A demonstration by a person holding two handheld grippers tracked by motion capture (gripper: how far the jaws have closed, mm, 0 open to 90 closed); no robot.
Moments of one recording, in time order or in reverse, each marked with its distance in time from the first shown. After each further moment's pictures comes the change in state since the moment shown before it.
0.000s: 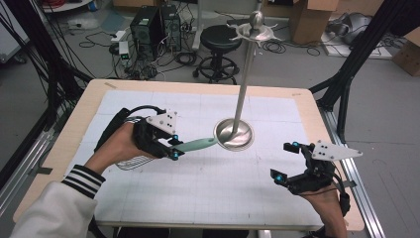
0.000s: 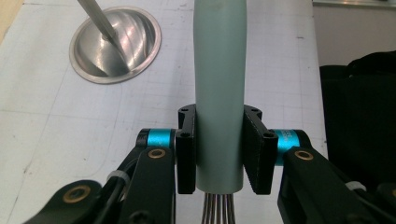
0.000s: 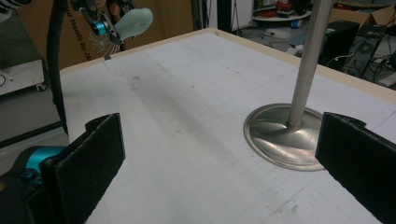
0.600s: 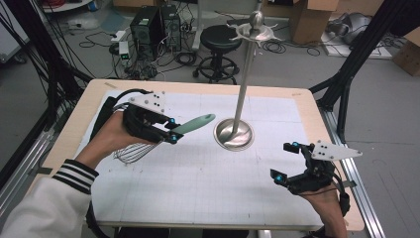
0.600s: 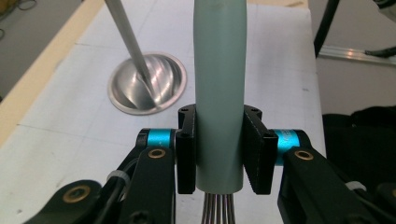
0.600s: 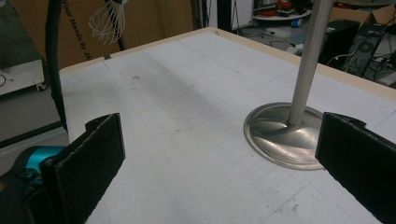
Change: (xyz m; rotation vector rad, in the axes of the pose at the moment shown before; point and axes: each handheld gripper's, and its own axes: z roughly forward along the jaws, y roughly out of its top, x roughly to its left) left arm 0.013 0.008 -0.034 -0.172 0.066 -0.071; right arm -0.001 -0.001 0.000 0.000 -0.003 -0.002
